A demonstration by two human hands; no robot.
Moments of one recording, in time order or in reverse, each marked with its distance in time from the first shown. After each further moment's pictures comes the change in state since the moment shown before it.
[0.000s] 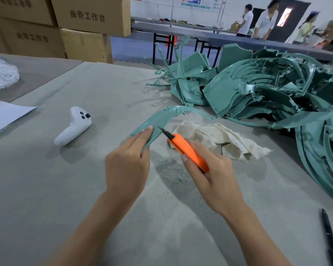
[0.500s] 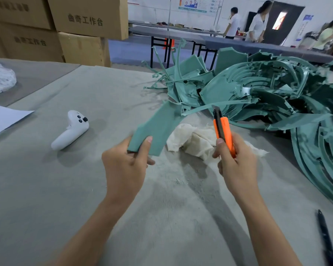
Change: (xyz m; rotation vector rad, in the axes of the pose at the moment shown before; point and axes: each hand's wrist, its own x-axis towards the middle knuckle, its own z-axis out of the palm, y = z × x) left_hand 0.004 0.010 -0.002 -0.511 -0.044 -0.489; right_hand 0.010 0.031 -0.022 0.178 0.261 0.377
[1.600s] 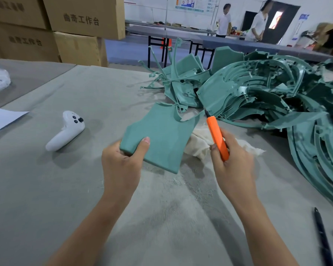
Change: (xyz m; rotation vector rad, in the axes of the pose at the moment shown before) left_hand 0.003 -0.008 0.006 -0.290 -0.008 -0.257; right_hand -0.003 -0.010 0.000 -0.377 0.041 -0.131
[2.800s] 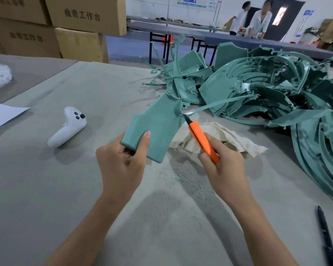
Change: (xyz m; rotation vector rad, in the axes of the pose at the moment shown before) left_hand -0.007 0.012 -0.005 0.318 0.067 0.346; right_hand -0.008 0.002 0.012 0.180 -0.169 -0.113
